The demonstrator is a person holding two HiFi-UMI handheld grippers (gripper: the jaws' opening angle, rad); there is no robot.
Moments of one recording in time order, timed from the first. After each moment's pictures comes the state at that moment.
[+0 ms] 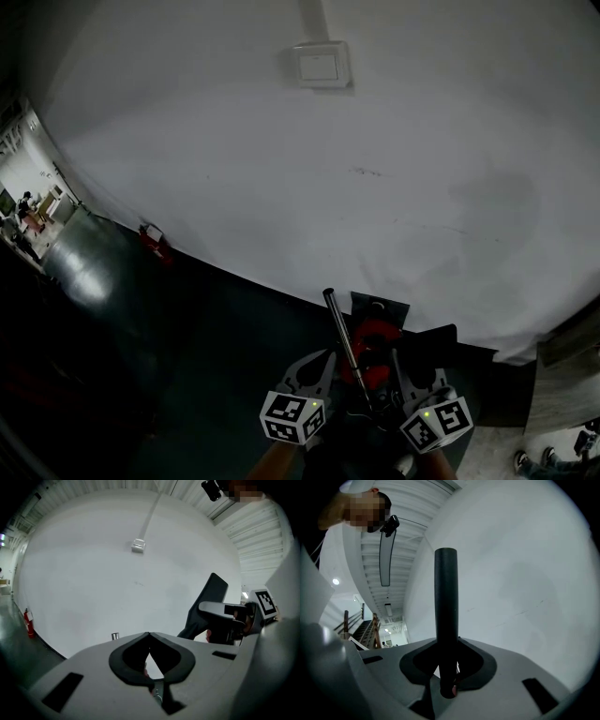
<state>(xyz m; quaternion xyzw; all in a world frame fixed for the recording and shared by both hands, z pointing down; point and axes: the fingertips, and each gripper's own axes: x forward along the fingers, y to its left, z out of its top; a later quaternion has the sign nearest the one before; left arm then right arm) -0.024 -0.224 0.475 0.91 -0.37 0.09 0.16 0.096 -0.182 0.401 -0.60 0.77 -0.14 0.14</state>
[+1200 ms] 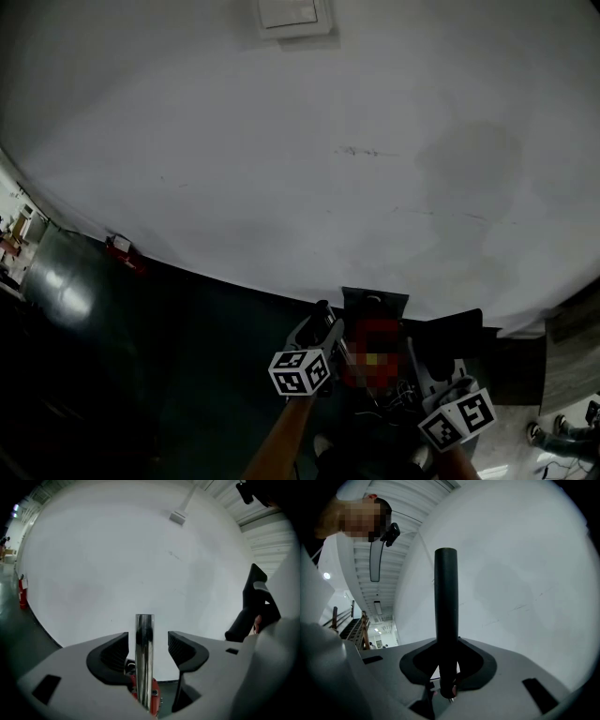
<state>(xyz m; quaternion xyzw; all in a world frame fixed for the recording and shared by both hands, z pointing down) 0.002 -0.394 0.625 0.89 -0.36 0.09 0.27 0.116 -0.261 0.438 -0.64 0.74 -0.14 0.13</state>
